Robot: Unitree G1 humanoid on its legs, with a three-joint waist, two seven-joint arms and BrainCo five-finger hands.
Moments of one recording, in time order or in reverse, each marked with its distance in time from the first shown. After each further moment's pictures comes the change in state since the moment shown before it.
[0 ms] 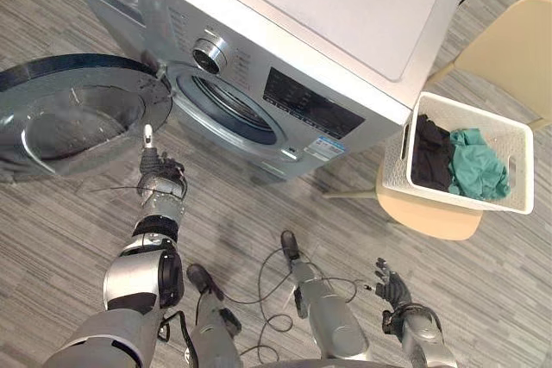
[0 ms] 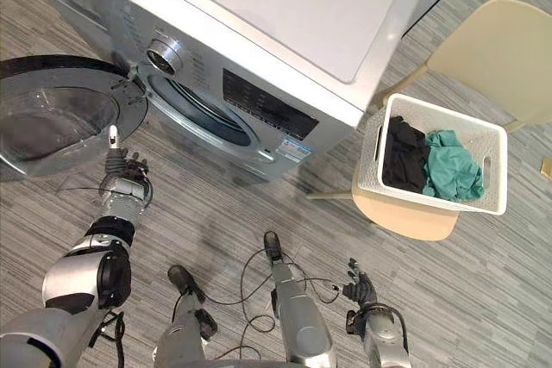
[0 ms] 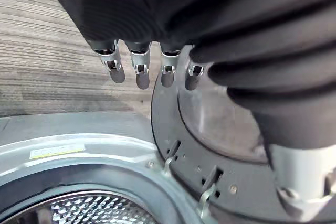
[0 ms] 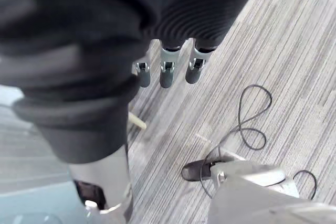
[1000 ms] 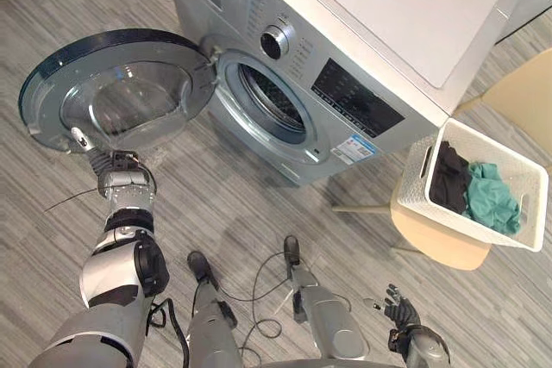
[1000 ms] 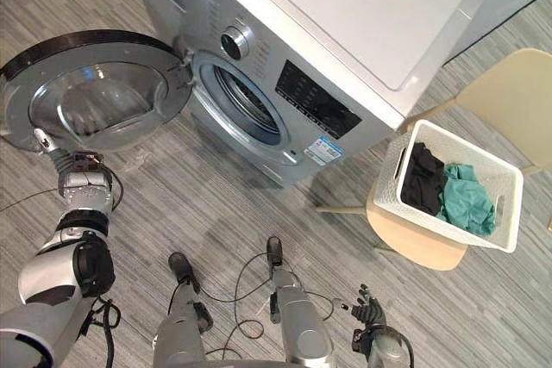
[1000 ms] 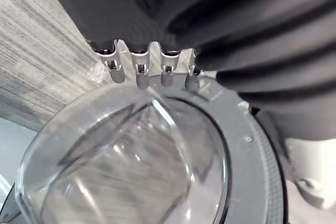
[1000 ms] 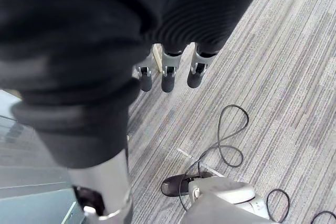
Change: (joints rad) left arm 0.019 0.089 0.149 -0.041 -0.108 -0.056 0.053; right arm 0.008 0.029 -0.095 0.146 0.006 0.009 -0.001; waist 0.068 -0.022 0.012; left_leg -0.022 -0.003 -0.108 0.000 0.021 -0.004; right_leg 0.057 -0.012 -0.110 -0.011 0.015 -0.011
